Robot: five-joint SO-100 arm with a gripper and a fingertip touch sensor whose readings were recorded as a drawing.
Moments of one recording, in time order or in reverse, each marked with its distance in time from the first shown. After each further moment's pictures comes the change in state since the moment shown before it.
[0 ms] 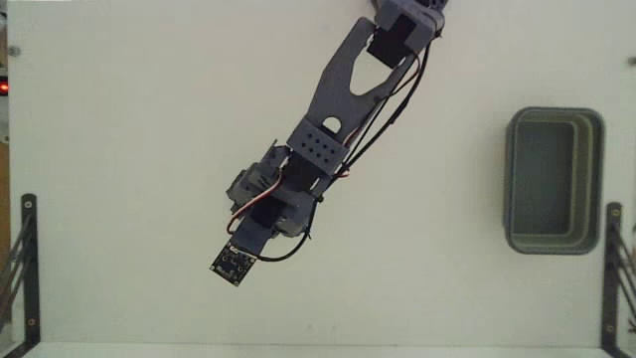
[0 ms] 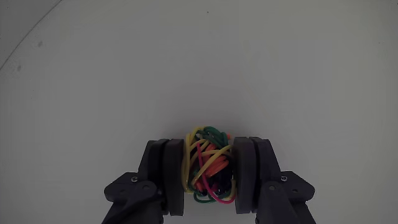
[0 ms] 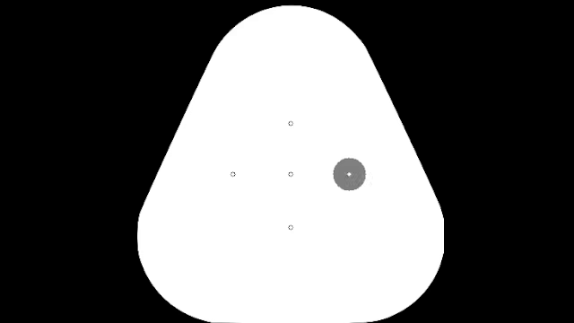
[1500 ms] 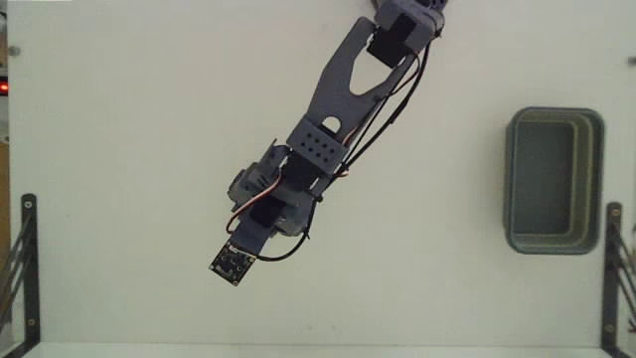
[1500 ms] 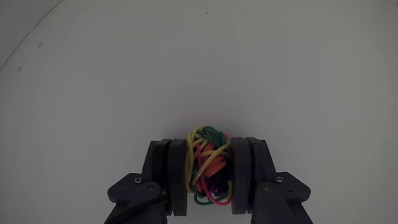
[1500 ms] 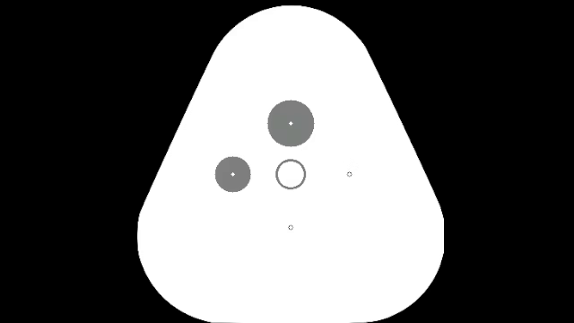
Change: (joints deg) arm 0.1 0.0 0.0 0.0 0.0
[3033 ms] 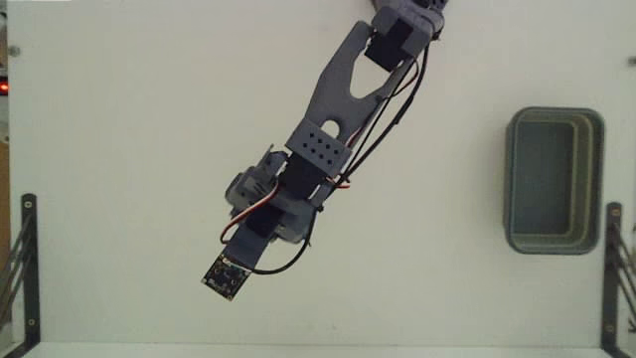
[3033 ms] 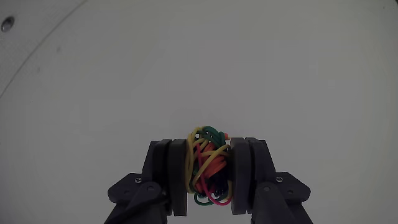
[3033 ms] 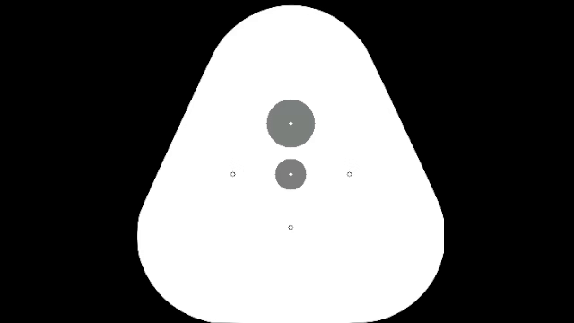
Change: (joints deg) arm -0.2 -1.8 -21.0 20.4 0.0
